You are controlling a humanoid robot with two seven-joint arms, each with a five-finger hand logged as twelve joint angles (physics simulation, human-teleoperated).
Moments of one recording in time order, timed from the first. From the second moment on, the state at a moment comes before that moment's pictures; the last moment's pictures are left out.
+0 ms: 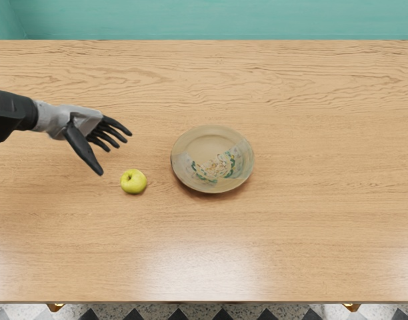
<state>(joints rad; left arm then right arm) -1.20 0.69 -0.14 -1.04 0.46 -0.61 0.31 -0.06 0.00 0.08 0.21 0.14 -0.08 0.11</state>
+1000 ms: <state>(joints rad) -1.58 0.50 0.44 -1.57 0.43 0.43 0.61 -0.05 0.00 0.08 0.20 0.14 -0.09 0.12</state>
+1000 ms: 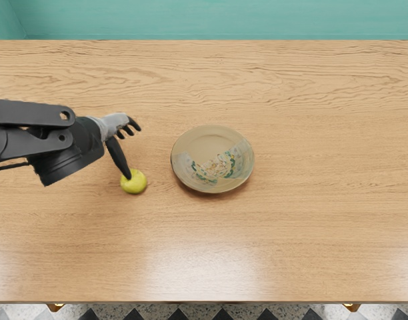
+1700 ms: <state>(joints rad) -1.68 0.24 0.66 -1.59 0.18 0.61 0.61 -0.05 0.00 0.09 0.18 0.14 -0.09 0.12</state>
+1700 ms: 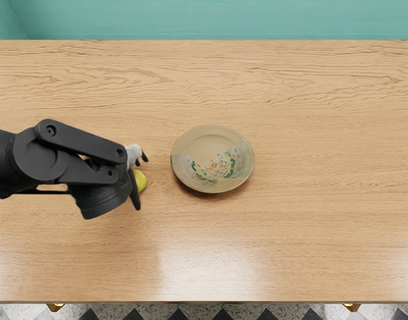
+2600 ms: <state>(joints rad) -1.72 0.17 0.73 -1.57 0.14 0.61 0.61 -0.05 0.00 0.09 0.18 0.14 -0.09 0.12</state>
